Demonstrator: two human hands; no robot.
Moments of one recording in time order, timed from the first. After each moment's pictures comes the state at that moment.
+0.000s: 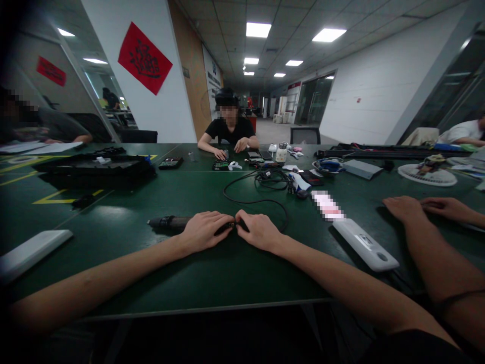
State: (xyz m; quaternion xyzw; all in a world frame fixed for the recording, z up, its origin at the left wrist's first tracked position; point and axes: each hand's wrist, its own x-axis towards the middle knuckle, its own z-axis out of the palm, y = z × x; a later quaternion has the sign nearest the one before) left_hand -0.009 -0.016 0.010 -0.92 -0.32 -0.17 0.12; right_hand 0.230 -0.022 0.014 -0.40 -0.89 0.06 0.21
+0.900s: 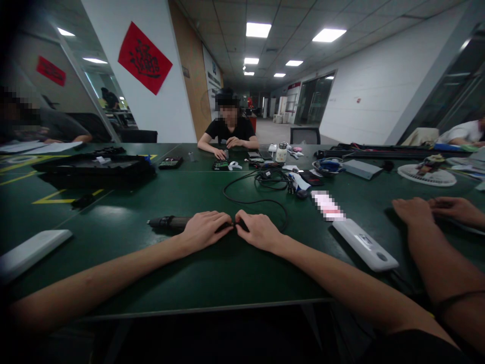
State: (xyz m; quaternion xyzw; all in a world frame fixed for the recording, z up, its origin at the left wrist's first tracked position) left_hand -0.010 -0.015 0.007 -0.92 -0.34 -0.18 0.12; right_hand 0.230 -0.022 0.014 -0.40 -0.89 0.06 0.21
